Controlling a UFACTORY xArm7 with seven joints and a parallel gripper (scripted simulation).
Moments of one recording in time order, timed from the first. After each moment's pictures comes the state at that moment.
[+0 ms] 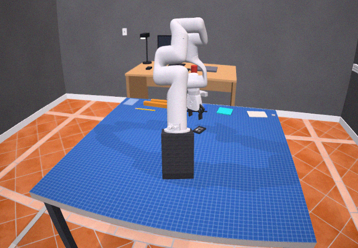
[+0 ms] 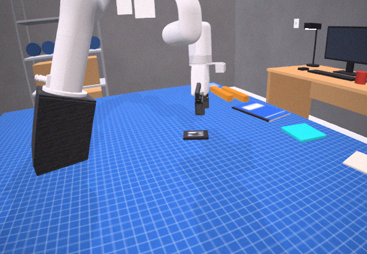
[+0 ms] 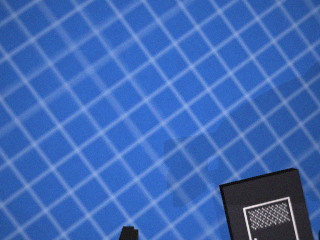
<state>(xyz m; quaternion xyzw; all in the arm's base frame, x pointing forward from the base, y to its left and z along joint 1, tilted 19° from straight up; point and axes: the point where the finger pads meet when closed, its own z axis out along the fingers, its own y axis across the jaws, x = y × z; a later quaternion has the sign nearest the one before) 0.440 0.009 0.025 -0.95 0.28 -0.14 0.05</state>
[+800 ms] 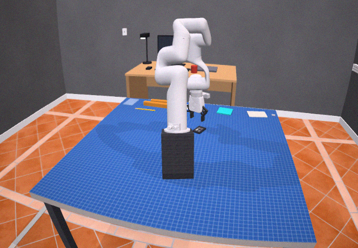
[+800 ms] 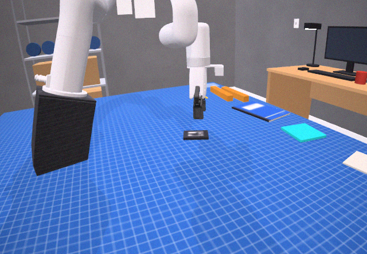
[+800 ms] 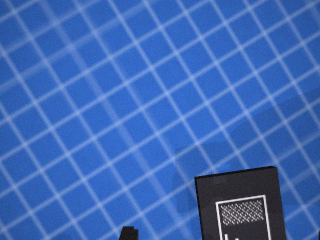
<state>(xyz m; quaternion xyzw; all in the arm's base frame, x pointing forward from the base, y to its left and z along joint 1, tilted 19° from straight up) 0.426 -0.007 0.014 -0.96 0.24 -0.14 0.05</state>
